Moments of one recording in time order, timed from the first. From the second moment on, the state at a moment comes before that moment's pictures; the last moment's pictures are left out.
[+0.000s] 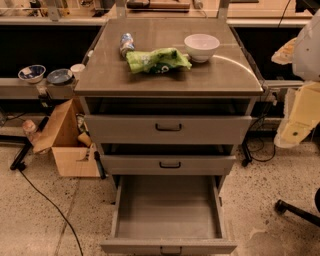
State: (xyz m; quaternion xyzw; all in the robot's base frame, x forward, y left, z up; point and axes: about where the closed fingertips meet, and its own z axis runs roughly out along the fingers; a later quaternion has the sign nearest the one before) arm 0.438 -0.216 0.978 -0.60 0.78 -0.04 0.16
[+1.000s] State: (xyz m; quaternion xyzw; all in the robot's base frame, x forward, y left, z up) arm 0.469 -0.205 0.991 -0.62 0.76 -0.05 0.19
